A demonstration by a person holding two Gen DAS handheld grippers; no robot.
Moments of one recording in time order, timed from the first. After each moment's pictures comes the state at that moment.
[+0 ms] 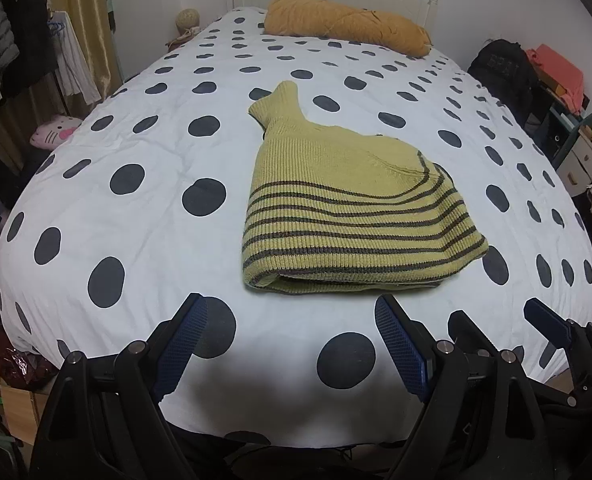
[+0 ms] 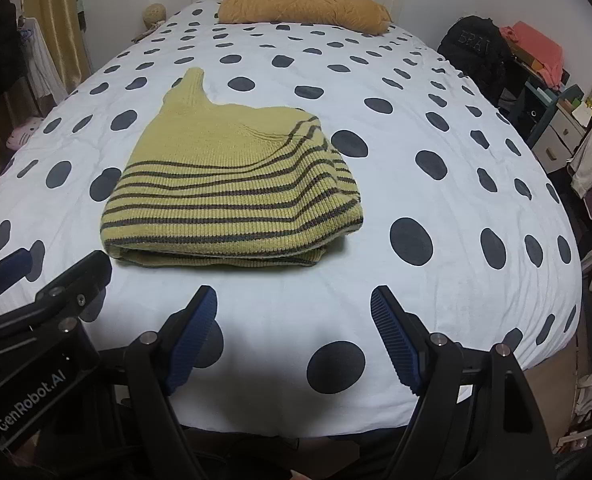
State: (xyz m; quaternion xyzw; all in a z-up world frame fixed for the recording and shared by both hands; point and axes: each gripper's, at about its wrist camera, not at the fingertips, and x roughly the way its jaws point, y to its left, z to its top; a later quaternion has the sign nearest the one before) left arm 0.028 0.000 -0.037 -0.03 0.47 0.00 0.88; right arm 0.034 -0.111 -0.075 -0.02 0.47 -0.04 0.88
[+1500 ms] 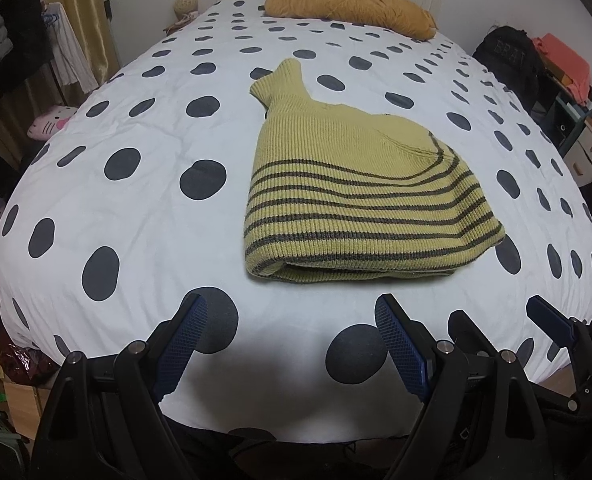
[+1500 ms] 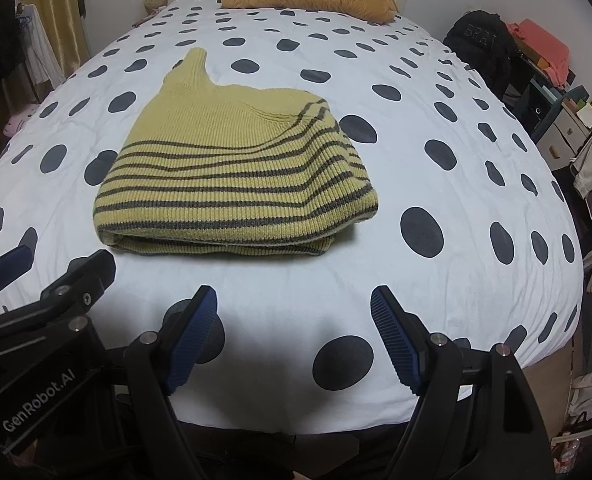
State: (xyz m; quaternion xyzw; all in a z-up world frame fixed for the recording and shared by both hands) left arm 0.040 0.005 -0.055 -0.03 0.50 0.00 0.87; right arm 0.040 -0.100 -0.091 -0.03 0.49 -0.04 0.87
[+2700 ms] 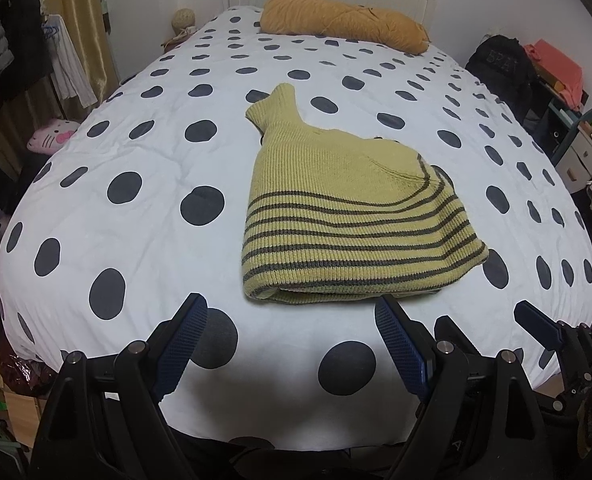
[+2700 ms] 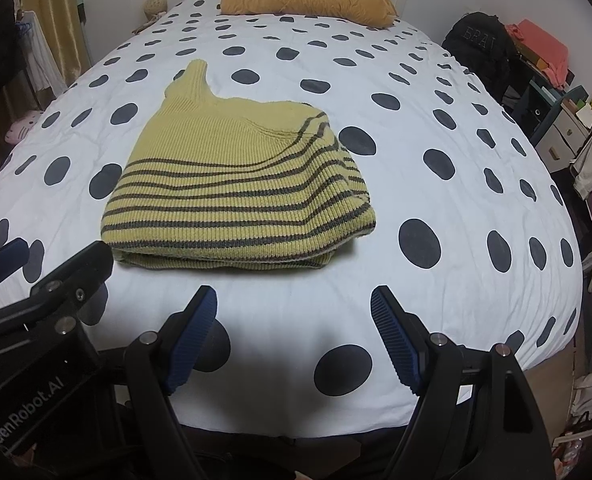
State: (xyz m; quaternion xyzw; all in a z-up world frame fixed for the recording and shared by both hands) left arm 0.040 0.003 -0.032 -0.03 0.48 -0.01 0.88; right arm 0.046 -0.099 -0.077 -0.02 0.48 -0.04 0.87
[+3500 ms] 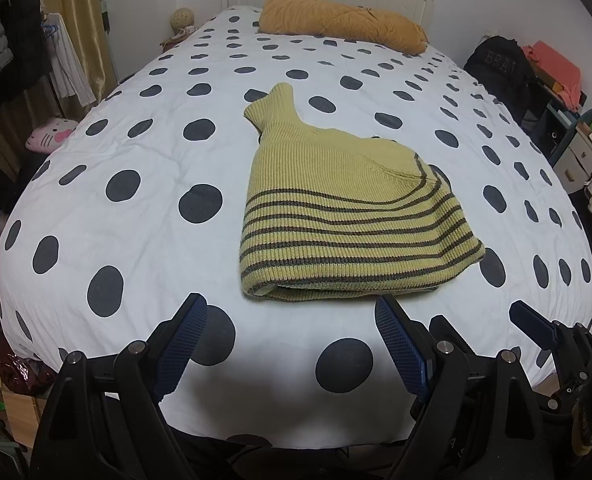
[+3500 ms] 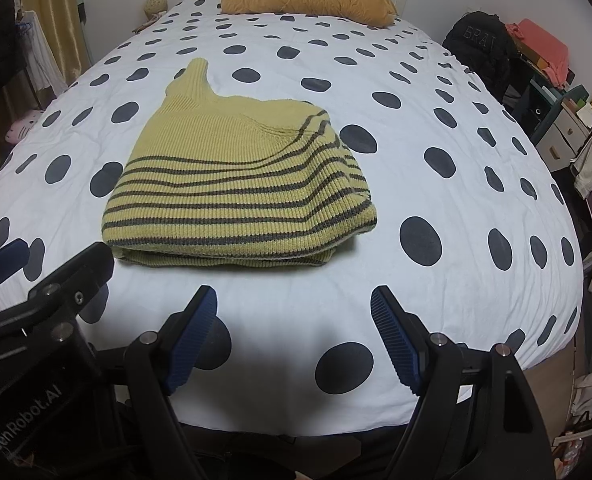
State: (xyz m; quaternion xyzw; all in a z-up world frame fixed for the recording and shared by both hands) left arm 0.037 0.002 -0.031 -0.03 0.48 -0.01 0.88; right arm 0.042 -0.099 -0.080 -0.02 0.48 -0.04 0.87
